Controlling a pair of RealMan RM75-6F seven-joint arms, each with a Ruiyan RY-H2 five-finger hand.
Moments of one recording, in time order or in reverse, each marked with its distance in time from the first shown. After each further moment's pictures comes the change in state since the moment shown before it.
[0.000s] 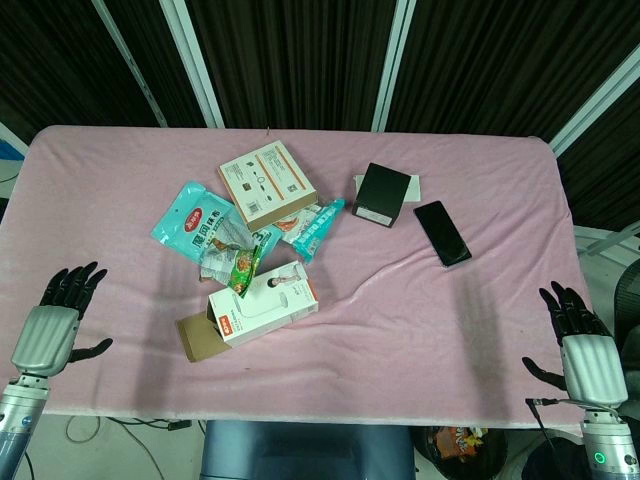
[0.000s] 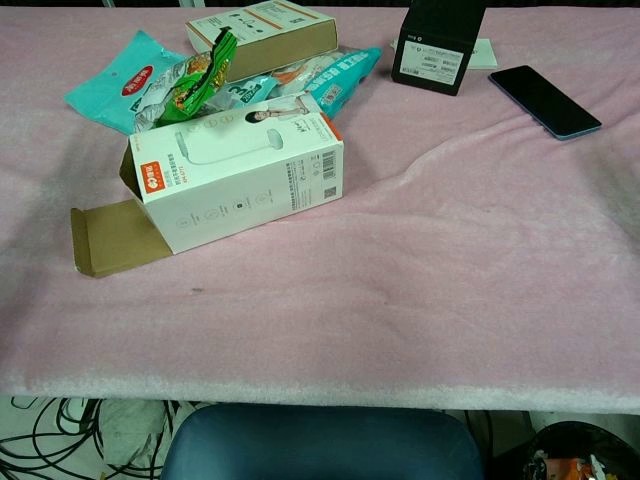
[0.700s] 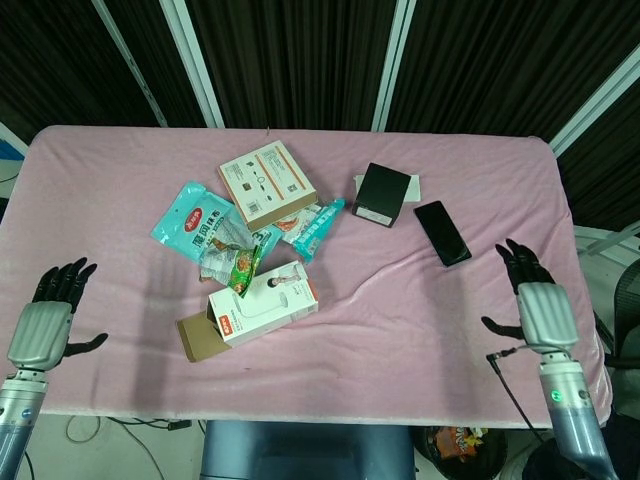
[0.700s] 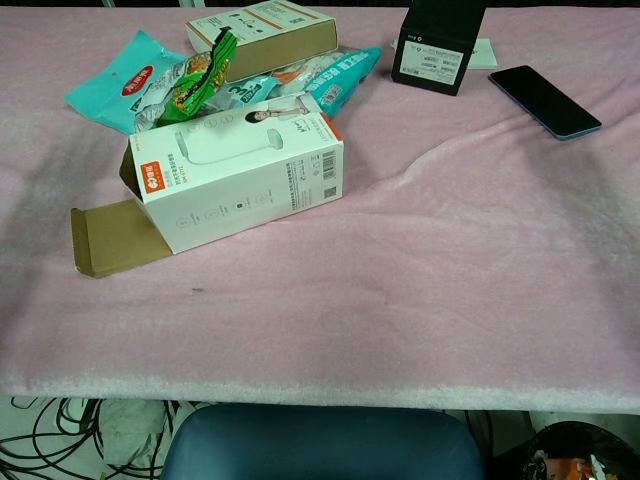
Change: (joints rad) left arm -0.003 -0.009 -0.034 -0.019 -0.098 -0.035 0.025; right arm 0.227 0.009 0.179 -0.212 0.279 -0.286 -0.157
